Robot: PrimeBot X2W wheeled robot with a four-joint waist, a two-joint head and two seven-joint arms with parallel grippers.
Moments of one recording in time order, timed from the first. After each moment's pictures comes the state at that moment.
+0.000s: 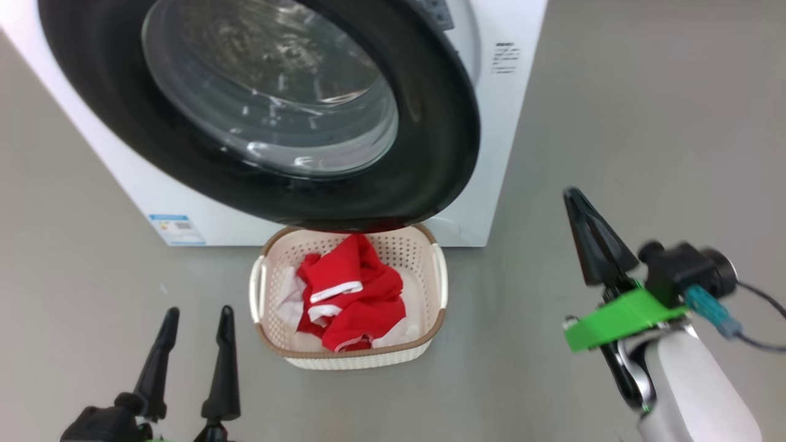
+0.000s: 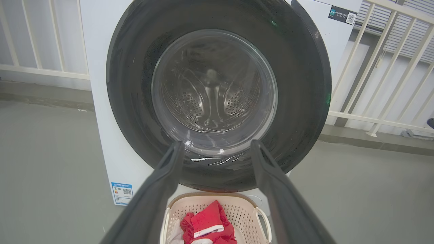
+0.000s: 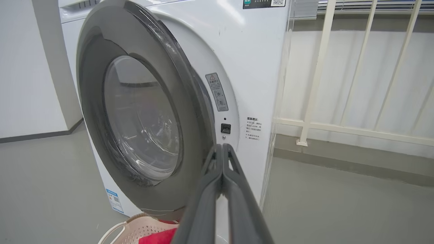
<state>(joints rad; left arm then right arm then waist) 0.01 0.17 -0.13 -0.06 -0.39 0.09 -0.25 -0.29 -0.05 0.09 0.27 0.18 0.13 -0.26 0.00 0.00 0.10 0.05</state>
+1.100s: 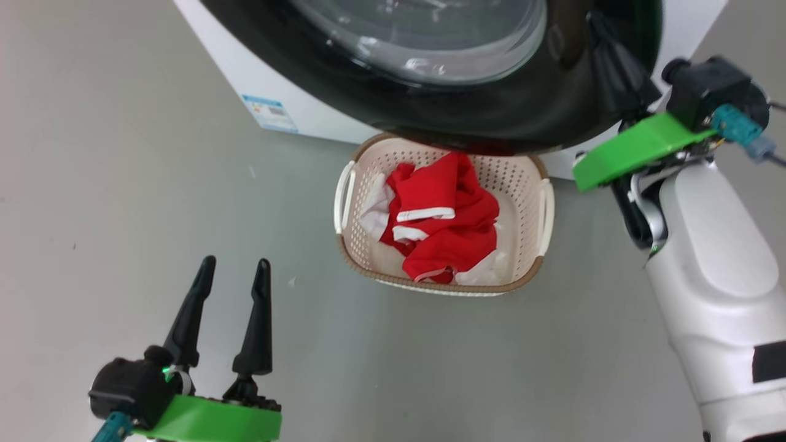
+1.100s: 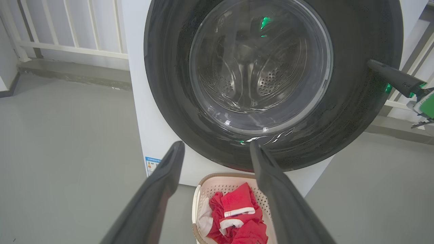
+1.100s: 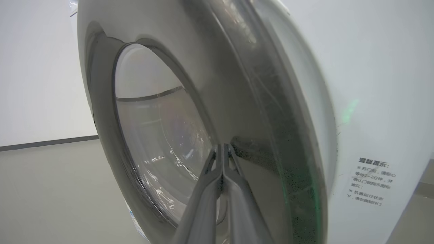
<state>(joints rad) -0.12 0.11 -0.17 -0.02 -0.36 0.02 -0.25 -0.79 -0.06 0.08 0.57 0.19 0.13 -0.26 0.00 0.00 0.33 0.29</state>
